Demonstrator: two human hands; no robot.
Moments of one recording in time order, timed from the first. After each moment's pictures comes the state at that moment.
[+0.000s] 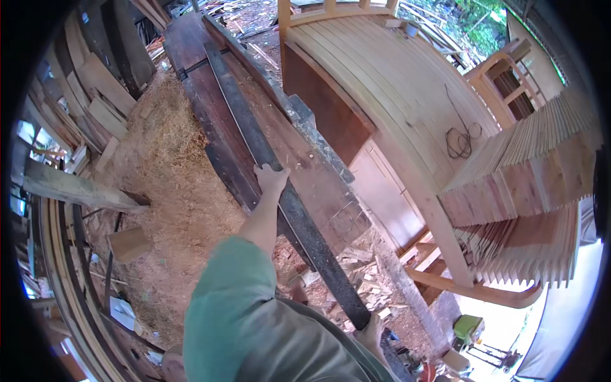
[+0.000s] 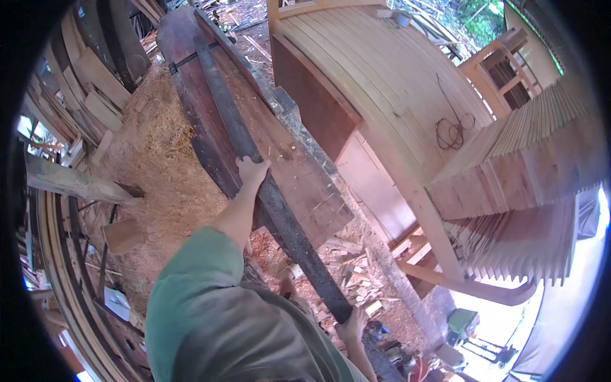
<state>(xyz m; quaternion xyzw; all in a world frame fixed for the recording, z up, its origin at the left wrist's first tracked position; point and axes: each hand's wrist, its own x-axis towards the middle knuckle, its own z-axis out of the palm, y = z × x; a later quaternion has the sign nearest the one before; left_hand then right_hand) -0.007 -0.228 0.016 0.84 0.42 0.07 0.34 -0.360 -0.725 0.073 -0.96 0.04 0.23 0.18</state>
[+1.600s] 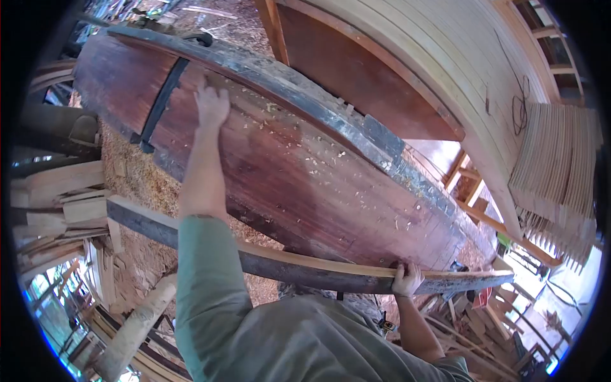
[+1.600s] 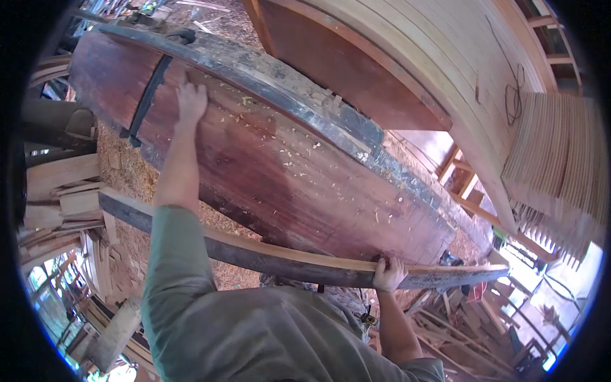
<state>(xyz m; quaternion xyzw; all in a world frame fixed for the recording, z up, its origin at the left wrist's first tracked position) 0.430 0.318 -0.076 0.99 0.05 0.04 0.12 -0.063 -0.243 0.045 -0.96 0.24 0.09 0.10</state>
